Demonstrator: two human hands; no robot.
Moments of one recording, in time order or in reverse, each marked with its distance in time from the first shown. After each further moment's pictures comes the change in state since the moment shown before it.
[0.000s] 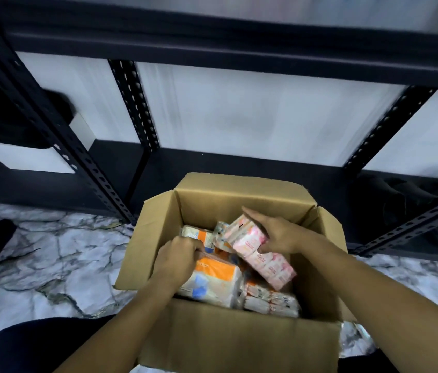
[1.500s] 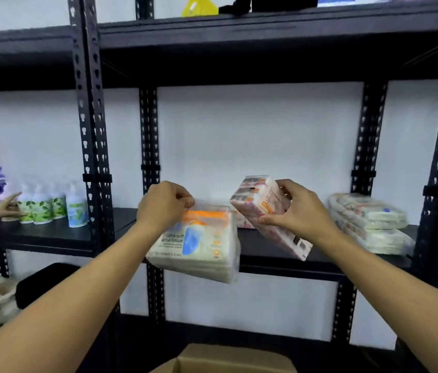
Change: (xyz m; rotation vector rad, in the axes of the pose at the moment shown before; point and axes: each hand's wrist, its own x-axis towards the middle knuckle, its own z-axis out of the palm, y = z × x) left_hand -0.115 0.163 -0.450 -0.281 0.864 0.242; right_hand -0.294 -0.240 -0.265 -0.118 1.275 -0.459
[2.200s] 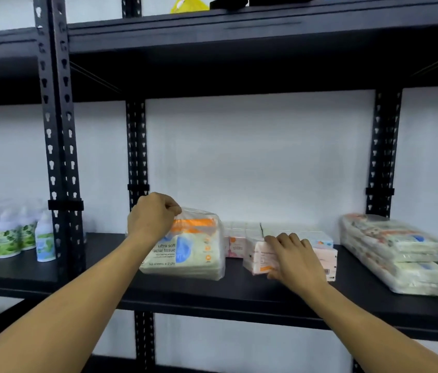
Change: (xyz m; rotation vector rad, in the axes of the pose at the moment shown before) left_hand 0.103 -0.026 0.052 0.094 0.111 -0.099; right_hand 0.048 0.109 0.106 -0.749 -0.176 -0.095
